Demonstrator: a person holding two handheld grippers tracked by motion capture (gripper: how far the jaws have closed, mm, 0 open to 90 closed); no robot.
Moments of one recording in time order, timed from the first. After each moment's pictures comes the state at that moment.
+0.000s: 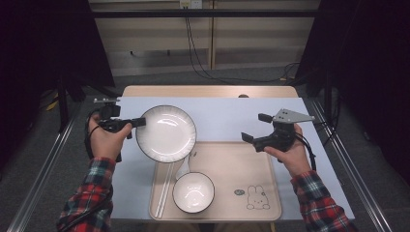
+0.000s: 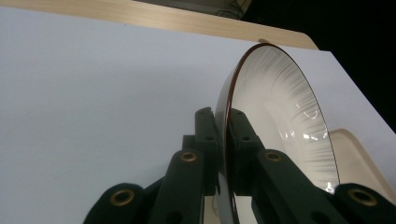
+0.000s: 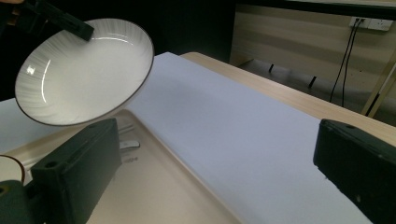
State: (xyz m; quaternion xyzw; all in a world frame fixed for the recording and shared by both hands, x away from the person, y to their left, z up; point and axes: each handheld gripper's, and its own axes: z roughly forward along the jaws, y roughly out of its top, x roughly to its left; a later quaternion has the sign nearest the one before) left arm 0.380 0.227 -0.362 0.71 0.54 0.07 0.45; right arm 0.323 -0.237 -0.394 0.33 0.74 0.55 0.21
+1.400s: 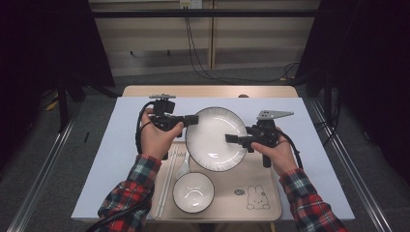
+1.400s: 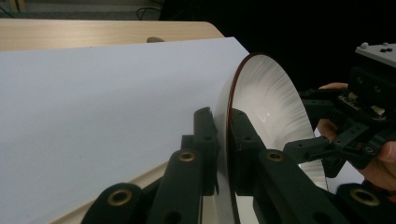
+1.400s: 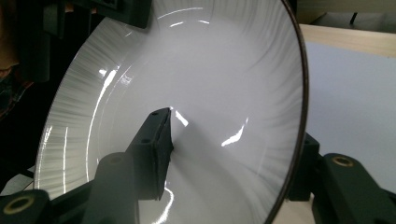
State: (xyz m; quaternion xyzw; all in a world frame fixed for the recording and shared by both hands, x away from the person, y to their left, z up) left arm 0.364 0.104 -0.342 0.76 0.42 0.01 0.50; right arm 0.340 -0.205 -0.412 0.35 0.75 0.57 0.03
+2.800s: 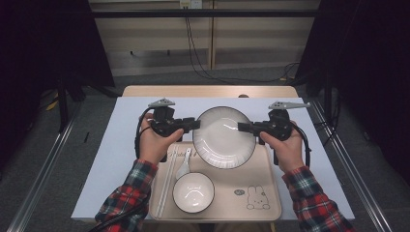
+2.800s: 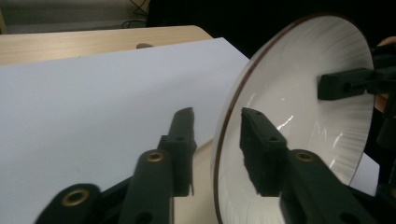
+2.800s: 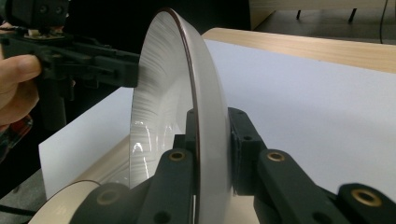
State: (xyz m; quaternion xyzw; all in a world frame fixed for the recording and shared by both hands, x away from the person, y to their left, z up) left arm 0.367 0.114 -0.368 0.76 0.37 0.03 0.53; right arm 0.324 -0.221 -0.364 0.43 0.72 0.54 0.07
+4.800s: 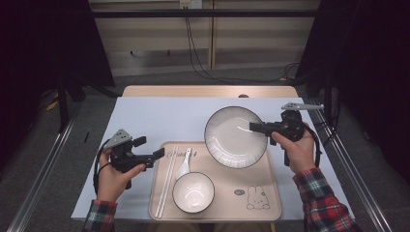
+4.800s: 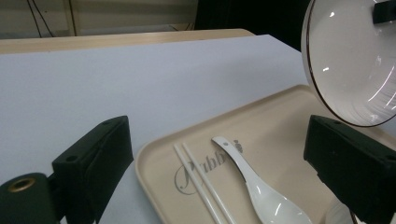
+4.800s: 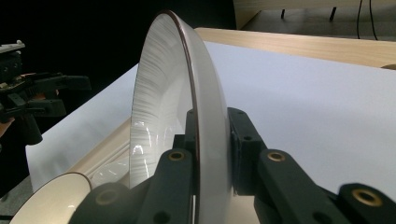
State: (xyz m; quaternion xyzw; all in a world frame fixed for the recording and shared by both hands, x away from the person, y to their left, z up) left arm 0.309 0.217 -0.420 0.74 0.39 0.13 0.54; right arm 0.319 -0.250 -0.367 0.45 0.72 0.53 0.09
